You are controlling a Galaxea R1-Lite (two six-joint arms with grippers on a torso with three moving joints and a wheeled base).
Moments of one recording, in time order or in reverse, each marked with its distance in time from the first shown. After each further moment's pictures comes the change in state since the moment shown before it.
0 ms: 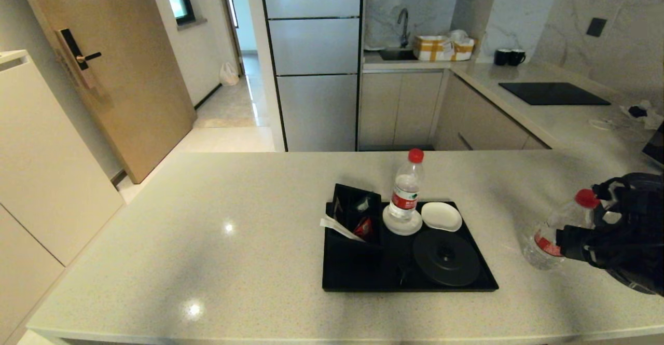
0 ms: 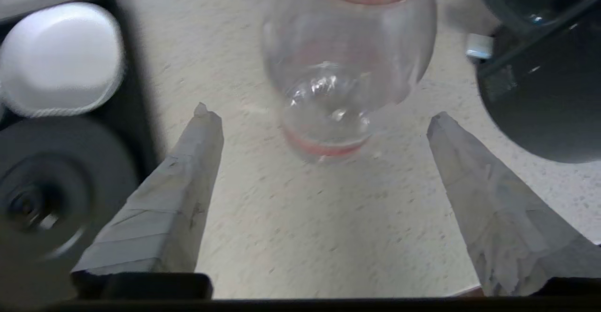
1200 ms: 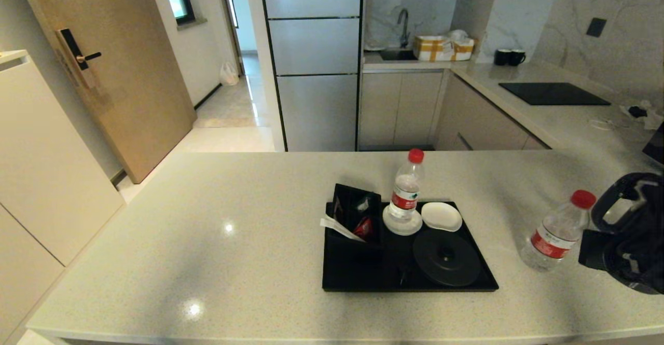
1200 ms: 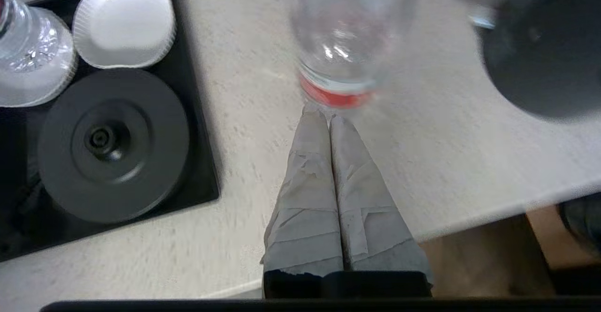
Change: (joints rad) left arm 0.000 0.000 0.001 0.000 0.000 0.000; right arm 0.071 -0.250 -0.001 0.282 -0.011 0.049
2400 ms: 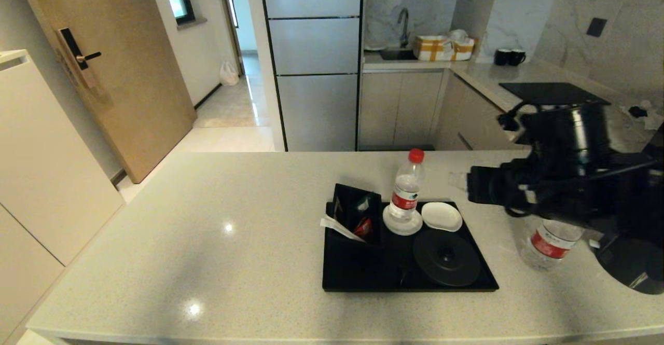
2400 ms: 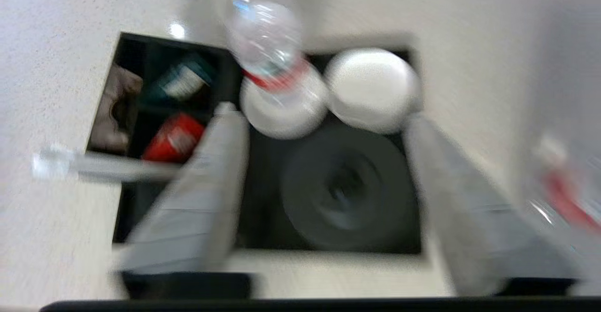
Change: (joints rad) left arm 0.000 0.000 0.000 0.000 0.000 0.000; right arm 0.469 0.125 -0.503 0.293 -0.104 0.144
